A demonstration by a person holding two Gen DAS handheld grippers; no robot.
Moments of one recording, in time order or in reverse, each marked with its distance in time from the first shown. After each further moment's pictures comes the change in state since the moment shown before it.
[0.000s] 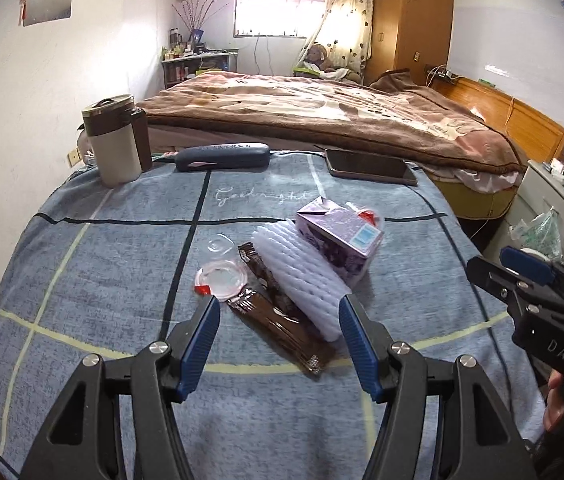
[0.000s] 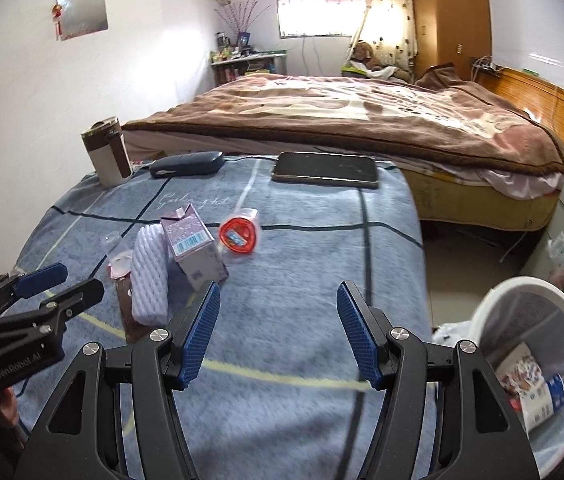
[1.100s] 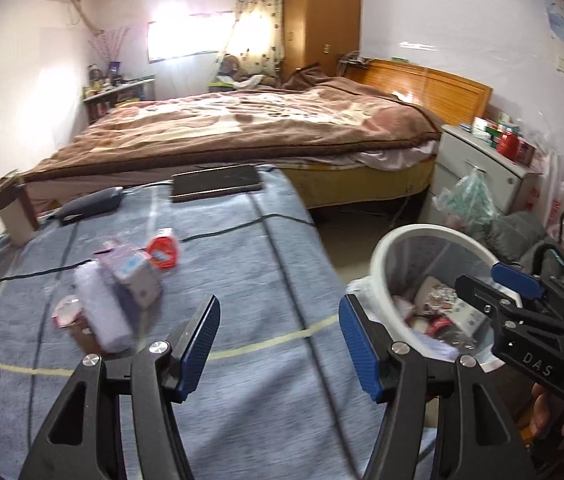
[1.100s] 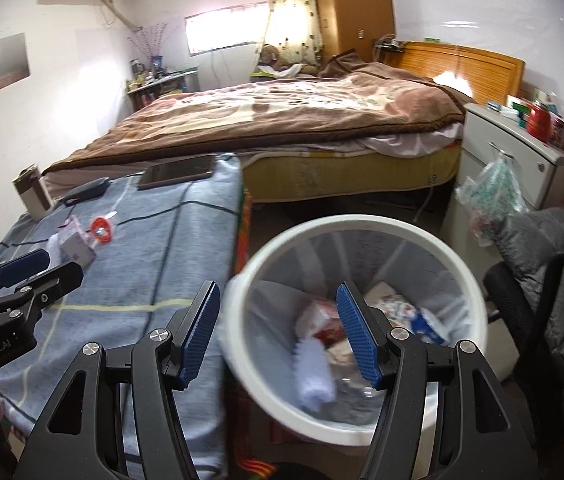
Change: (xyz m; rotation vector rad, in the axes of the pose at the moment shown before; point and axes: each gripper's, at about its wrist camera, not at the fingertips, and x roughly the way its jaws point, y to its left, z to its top) left arm -0.035 -0.162 -0.004 0.188 -0.044 -0.156; right arm -0.075 -0.127 -0.048 0.190 -0.036 -0.198
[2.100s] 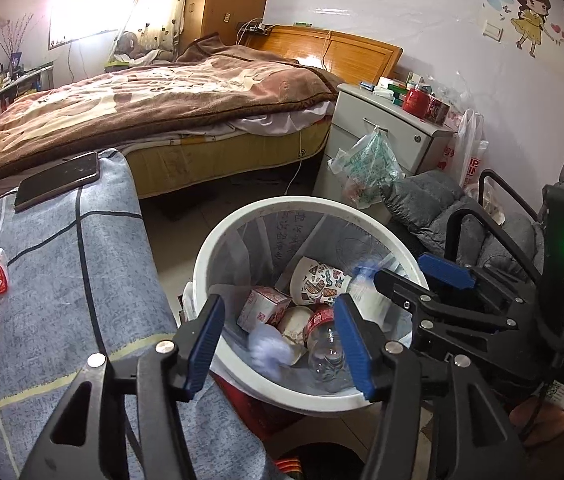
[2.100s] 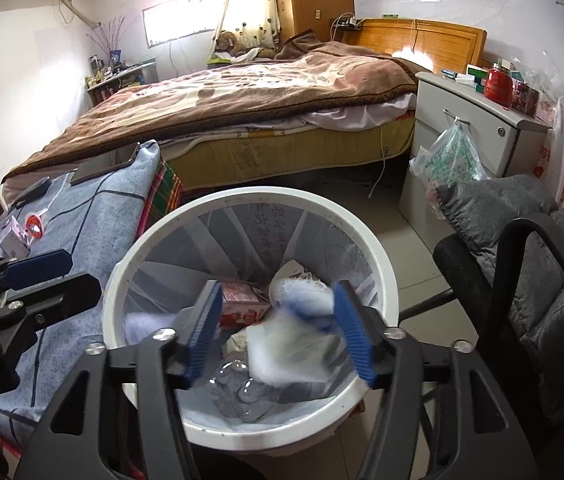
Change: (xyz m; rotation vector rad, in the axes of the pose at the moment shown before) left arm 0.050 -0.120 0.015 0.124 0.117 -0.360; right arm 0.006 -0.083 -0.011 0.075 0.055 -0.110
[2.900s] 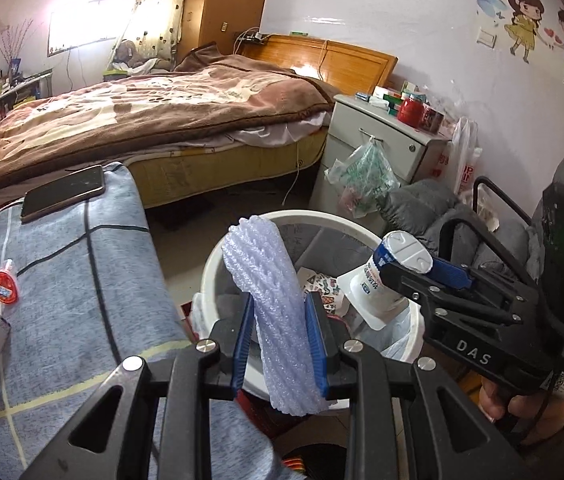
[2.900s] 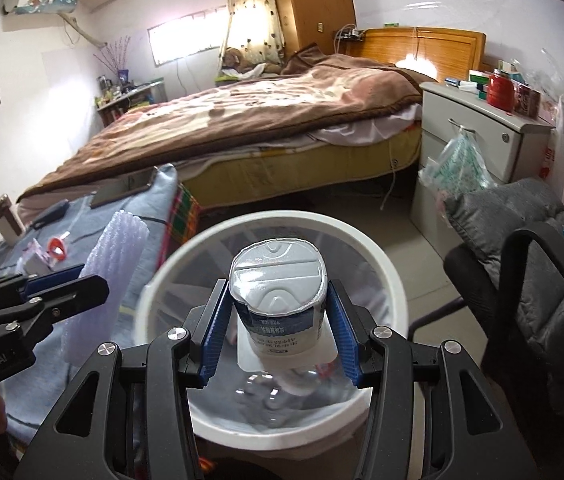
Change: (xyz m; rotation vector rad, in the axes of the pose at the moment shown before) left arm -0.013 0.005 0.005 0.010 -0.025 -0.019; right arm -0.008 0.007 0.006 0.030 -0.043 0.044
